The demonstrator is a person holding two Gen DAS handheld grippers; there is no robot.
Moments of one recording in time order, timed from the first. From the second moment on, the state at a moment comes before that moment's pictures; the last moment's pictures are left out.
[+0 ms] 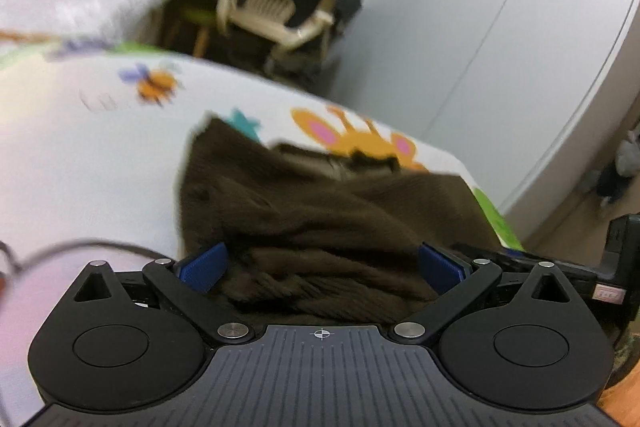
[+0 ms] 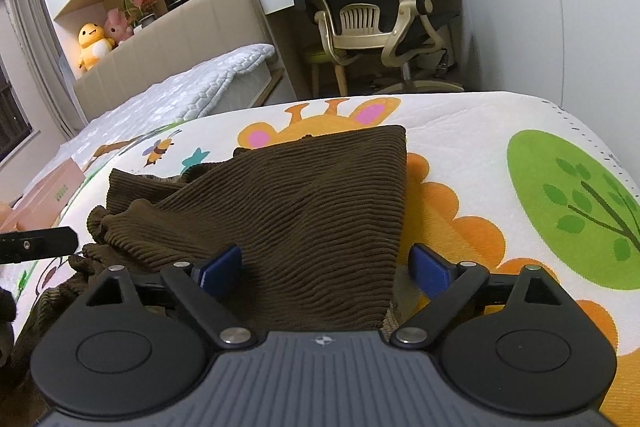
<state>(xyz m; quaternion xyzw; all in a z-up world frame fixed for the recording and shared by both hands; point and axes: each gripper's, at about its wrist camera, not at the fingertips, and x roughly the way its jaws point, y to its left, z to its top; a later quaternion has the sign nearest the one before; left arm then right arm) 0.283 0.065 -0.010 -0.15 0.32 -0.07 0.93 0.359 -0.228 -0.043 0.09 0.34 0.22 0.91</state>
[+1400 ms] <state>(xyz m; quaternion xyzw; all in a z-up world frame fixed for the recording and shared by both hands) 0.295 0.024 0.037 0.04 0.21 -0.08 0.97 0.355 -0.233 -0.043 0.12 0.33 0.23 0.91</state>
